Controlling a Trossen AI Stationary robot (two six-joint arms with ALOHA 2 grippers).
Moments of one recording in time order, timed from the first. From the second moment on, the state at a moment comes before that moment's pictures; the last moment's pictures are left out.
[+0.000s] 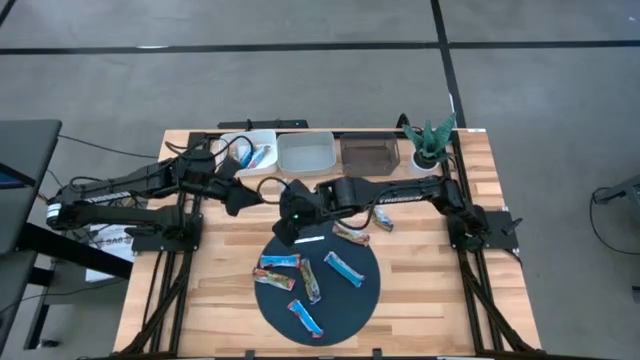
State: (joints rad) left arm 0.24 0.77 0.78 -0.47 0.24 -0.76; right arm 0.12 2.18 2.26 -1.04 0.24 0.73
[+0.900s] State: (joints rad) left arm 0.27 0.92 0.78 -0.11 0.30 -0.82; right arm 0.11 2.18 2.31 -1.01 0.23 0.67
